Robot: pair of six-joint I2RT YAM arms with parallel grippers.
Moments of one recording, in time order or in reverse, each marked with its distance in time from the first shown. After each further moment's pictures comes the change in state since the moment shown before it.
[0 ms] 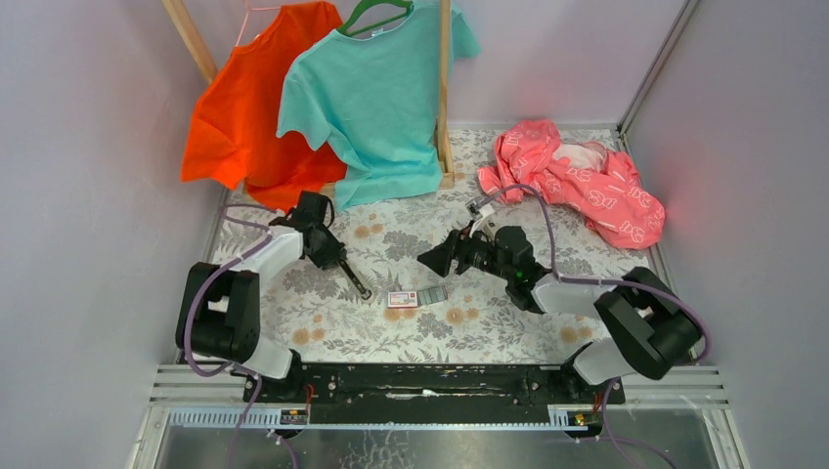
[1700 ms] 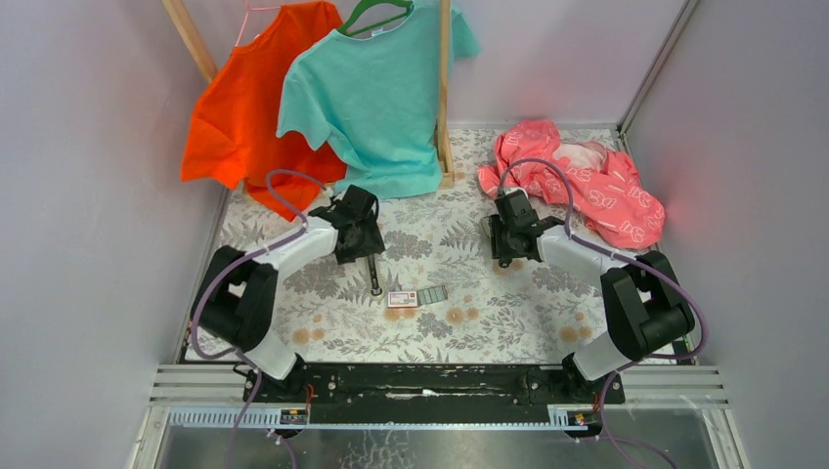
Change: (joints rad) left arm -0.278 0.153 0.167 -0.038 -0.161 0.192; right arm -0.218 0.056 0.401 -1.221 0.576 -0.307
